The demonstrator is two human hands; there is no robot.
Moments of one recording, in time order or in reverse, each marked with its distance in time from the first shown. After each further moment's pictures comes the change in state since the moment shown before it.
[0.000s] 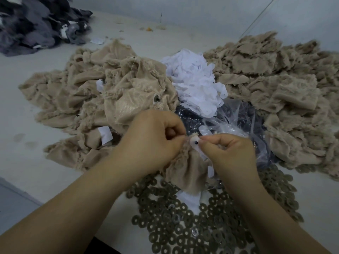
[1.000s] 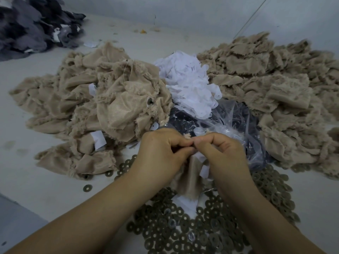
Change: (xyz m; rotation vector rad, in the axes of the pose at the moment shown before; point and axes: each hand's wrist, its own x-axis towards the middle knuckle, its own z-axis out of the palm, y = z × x) left_hand -0.006 -0.005 0.046 -0.107 0.172 0.049; right_hand 0.002 0.004 0.001 0.172 -0.135 -0.075
